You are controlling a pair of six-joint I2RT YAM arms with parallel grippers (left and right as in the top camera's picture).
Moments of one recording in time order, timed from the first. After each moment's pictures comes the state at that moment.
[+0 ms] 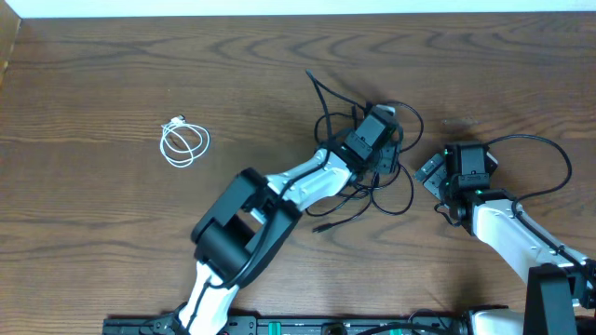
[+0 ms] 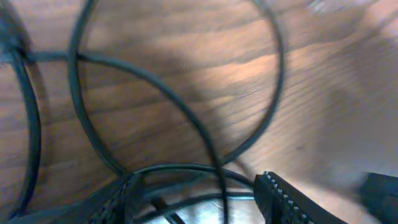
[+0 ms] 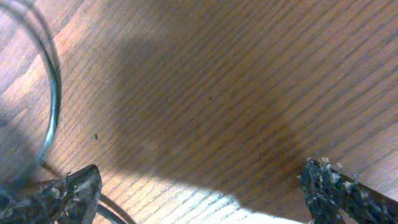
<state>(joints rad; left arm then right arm) -0.77 2.13 1.35 -0.11 0.04 -0.46 0.12 1.48 0.59 -0.20 0.14 0.86</state>
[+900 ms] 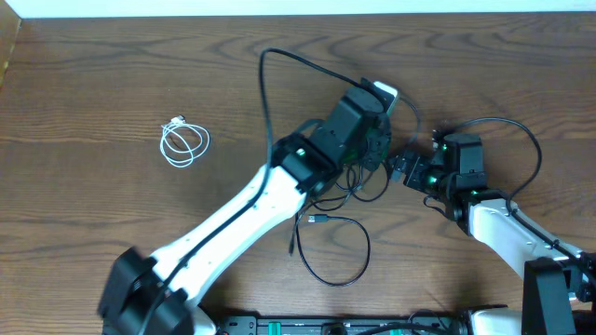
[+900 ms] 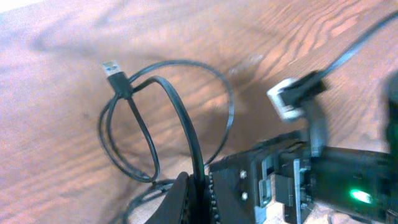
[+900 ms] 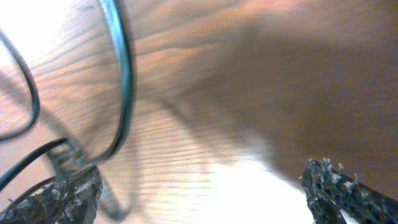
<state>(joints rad) -0.77 1.61 1.34 -0.42 0.02 -0.19 0.14 1.50 0.58 0.05 -0.32 0.54</state>
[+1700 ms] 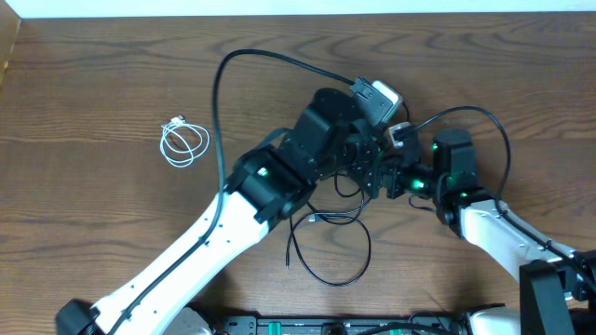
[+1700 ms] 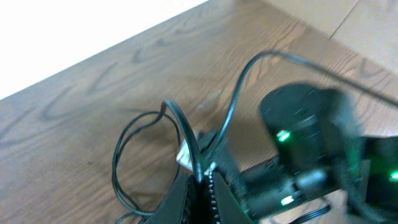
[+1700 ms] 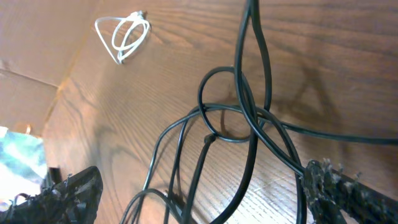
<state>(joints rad) -0.77 1.41 1.34 -0.44 0.13 -0.07 0.23 1.50 0.58 0.21 -0.74 0.30</state>
